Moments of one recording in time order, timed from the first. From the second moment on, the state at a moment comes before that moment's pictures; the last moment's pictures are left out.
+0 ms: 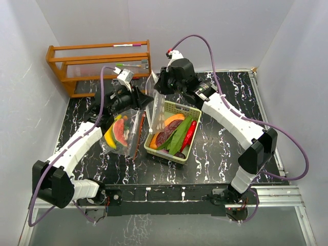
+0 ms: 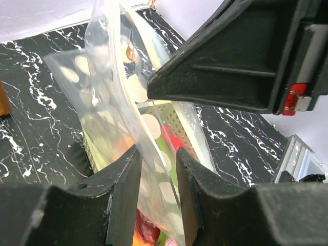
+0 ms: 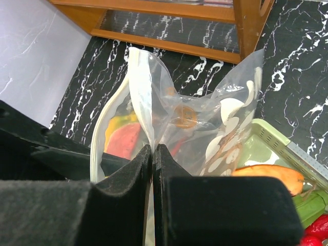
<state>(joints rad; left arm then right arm) -0.38 1.27 1.03 0.09 0.52 -0.32 0.68 1.69 1.78 -0.49 0.01 0.45</state>
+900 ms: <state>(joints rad) -0.40 1.17 1.19 -0.27 -0.13 0.01 0.69 1.52 1.66 -0.47 0.03 0.39</state>
